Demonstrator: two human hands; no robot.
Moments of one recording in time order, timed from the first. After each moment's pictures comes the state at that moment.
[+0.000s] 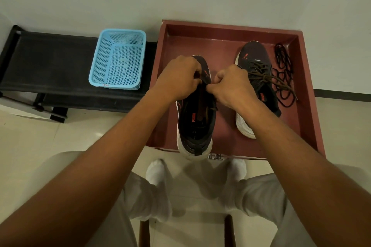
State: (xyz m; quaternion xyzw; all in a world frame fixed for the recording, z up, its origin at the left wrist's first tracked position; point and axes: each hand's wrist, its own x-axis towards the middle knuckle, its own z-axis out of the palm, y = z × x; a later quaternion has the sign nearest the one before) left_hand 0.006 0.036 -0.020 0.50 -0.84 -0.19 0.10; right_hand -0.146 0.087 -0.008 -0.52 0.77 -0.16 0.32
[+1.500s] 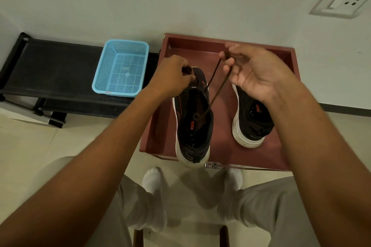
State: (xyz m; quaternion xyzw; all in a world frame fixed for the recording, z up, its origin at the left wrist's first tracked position) left_hand 0.023 0.023 -0.005 0.56 -0.76 -0.28 0.19; right_hand -0.171 0.073 0.072 -0.19 0.53 -0.50 0.66
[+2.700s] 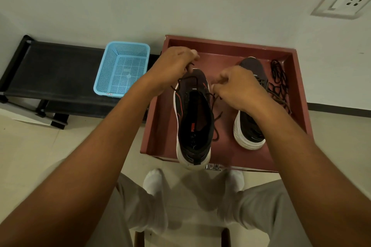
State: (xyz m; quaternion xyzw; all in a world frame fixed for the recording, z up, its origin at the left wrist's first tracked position) left_hand 0.027 0.015 0.019 0.52 -0.66 -0.48 0.27; right_hand -0.155 0.086 0.044 -0.60 0.73 -0.14 0.31
